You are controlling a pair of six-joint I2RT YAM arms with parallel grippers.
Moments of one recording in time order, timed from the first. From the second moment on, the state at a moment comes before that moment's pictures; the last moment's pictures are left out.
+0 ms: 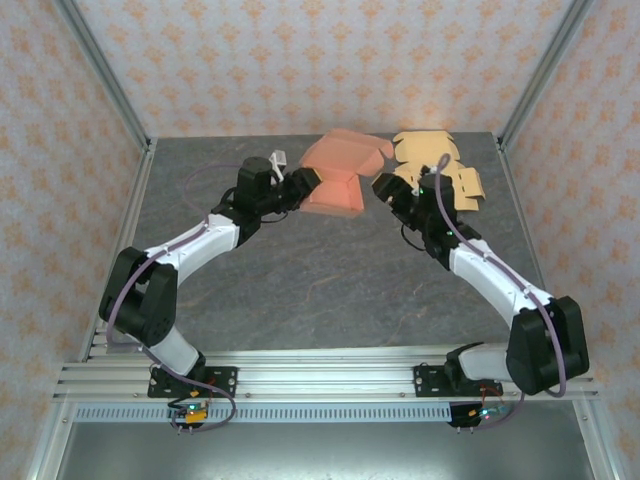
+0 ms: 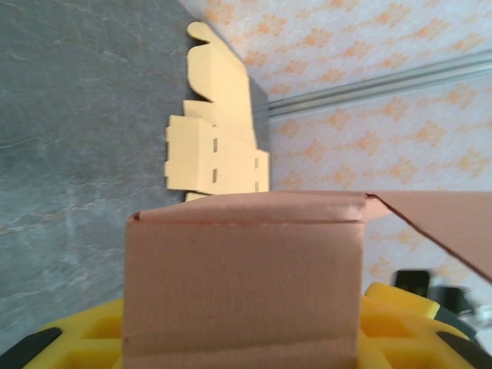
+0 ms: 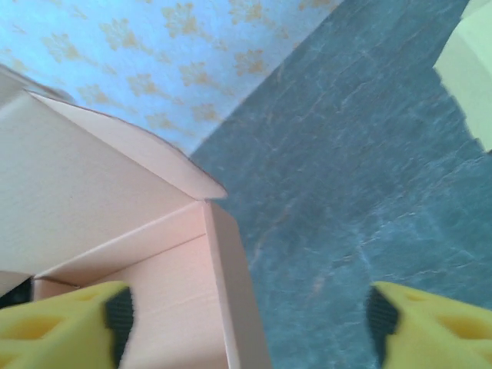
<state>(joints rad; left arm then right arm) -0.39 1.62 1.09 0.20 0.40 -1.16 0.32 1.30 0.83 0.09 -0.17 1.03</state>
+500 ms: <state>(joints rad) -0.38 1.66 1.09 0.42 0.42 -1.49 0.36 1.56 0.75 0.85 -0.22 1.82</state>
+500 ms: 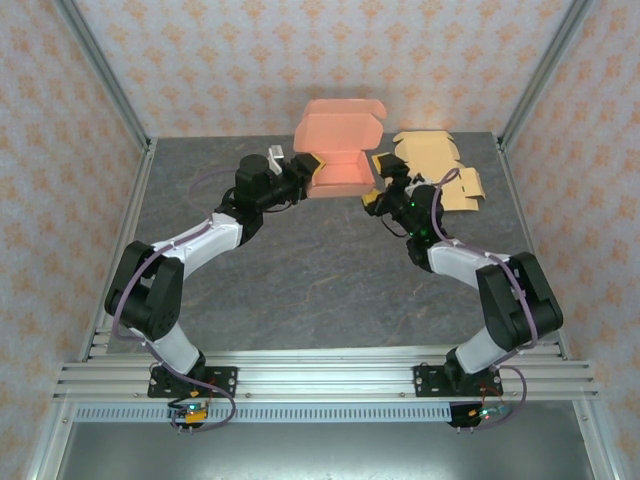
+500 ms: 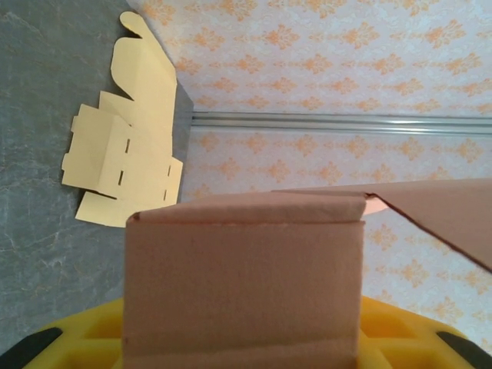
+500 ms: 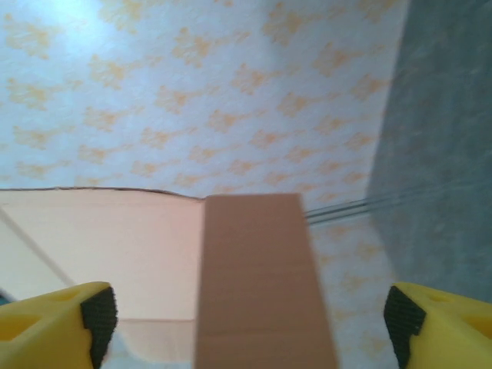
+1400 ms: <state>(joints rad) -0.38 1.66 1.06 0.45 0.41 -1.55 0.38 1.60 0.81 0.76 -0.24 1.71</state>
